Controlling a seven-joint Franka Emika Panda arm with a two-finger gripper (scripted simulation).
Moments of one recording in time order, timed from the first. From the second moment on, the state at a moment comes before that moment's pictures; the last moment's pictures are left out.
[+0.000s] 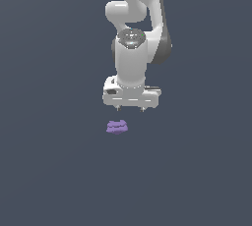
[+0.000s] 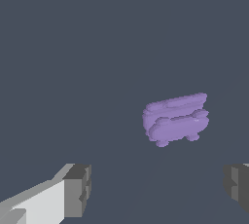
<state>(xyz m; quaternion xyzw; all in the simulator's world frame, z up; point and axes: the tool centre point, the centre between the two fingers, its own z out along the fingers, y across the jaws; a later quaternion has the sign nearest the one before) 0.008 0.018 0.179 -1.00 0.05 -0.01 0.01</state>
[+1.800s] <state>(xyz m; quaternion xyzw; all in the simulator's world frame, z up) 0.014 -0.026 0.119 -0.85 0.53 0.00 0.01</state>
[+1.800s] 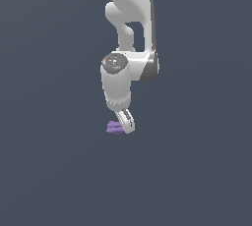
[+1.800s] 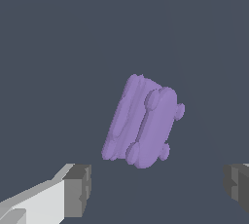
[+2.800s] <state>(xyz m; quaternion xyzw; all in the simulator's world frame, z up) 0.015 -0.043 0.101 -0.74 0.67 0.00 0.00</state>
